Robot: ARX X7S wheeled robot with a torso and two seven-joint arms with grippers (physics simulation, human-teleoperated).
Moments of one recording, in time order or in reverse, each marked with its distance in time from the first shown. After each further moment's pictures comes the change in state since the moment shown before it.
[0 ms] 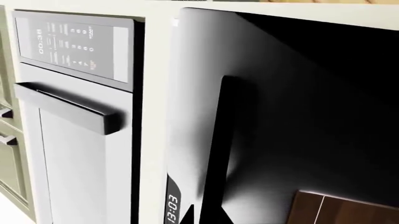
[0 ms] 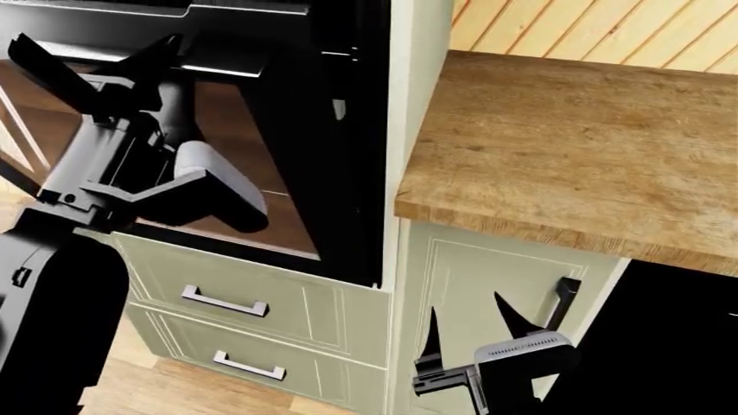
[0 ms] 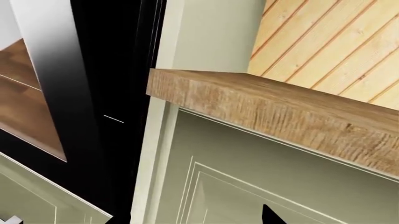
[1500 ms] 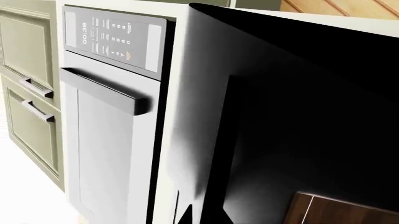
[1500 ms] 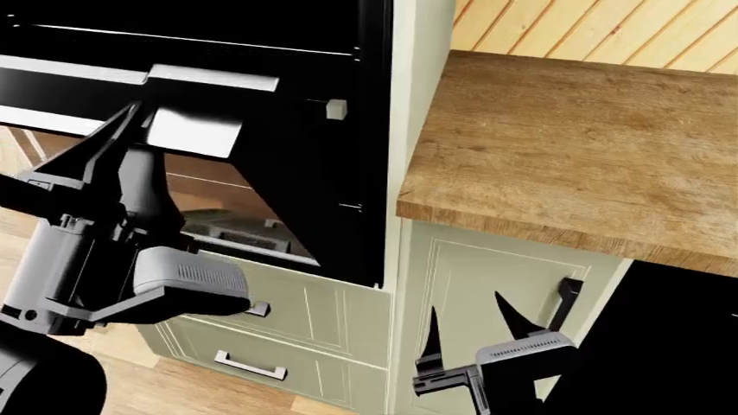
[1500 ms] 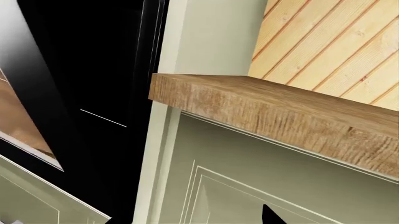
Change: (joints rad) left arm 0.378 -0.110 -0.125 0.241 -0.005 -0.031 -0.248; right arm 0.000 0.012 -0.012 -0.004 0.016 -0.016 0.011
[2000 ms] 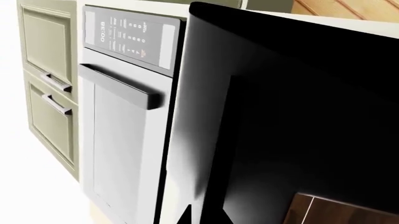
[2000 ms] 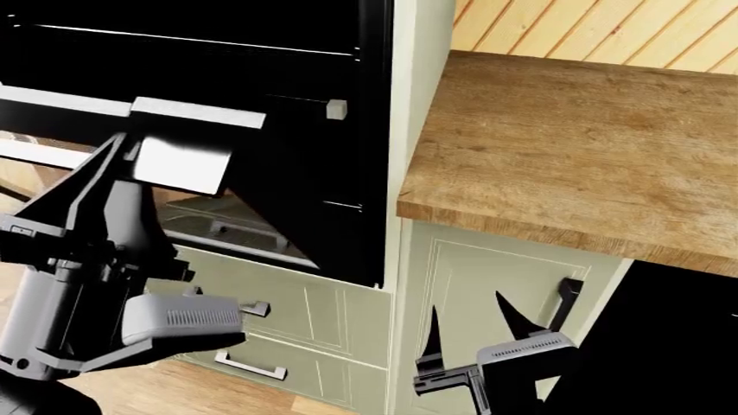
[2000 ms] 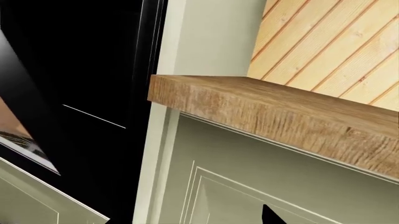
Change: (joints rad) left arm 0.162 -0.029 -0.037 0.039 0.012 0.024 -0.154; right arm 0.001 0.002 -0.003 0.005 0.004 -0.010 0.006
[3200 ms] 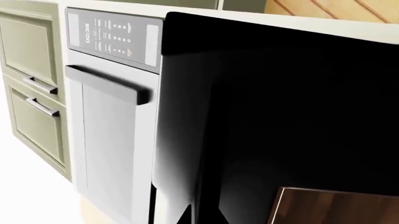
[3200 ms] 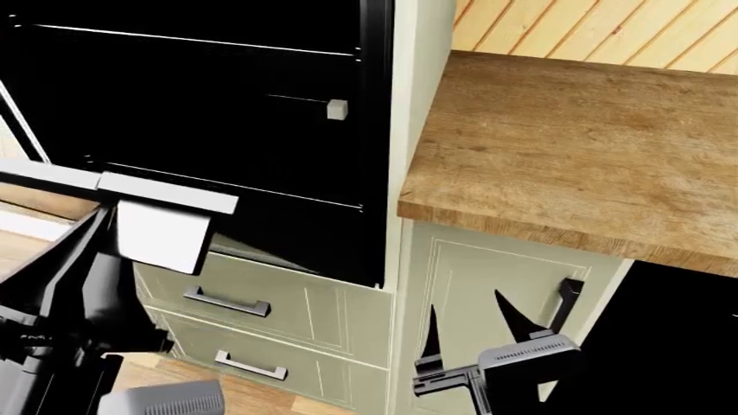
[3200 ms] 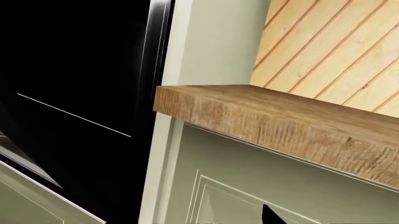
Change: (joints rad) left arm 0.365 -0.122 -0.097 0.183 0.054 -0.079 -0.093; right arm -0.004 0.013 -0.013 -0.009 0.005 -0.034 0.003
